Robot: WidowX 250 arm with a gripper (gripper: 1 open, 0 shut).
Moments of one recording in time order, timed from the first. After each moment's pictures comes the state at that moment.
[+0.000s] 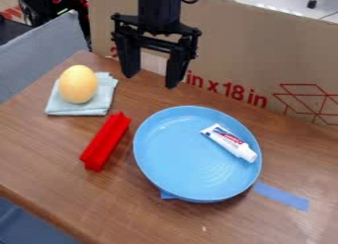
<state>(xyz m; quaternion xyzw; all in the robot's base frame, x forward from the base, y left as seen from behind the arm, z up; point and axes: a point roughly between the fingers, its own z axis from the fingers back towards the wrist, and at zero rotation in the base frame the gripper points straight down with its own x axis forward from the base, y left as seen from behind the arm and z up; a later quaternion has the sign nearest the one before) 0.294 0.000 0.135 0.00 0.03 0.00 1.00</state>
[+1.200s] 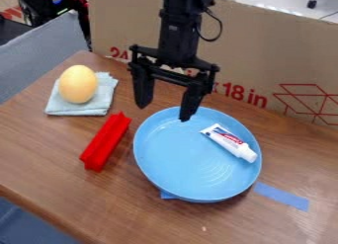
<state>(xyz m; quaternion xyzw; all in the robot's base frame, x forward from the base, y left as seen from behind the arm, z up) 0.272 -0.014 0.115 0.01 0.11 0.01 0.99</state>
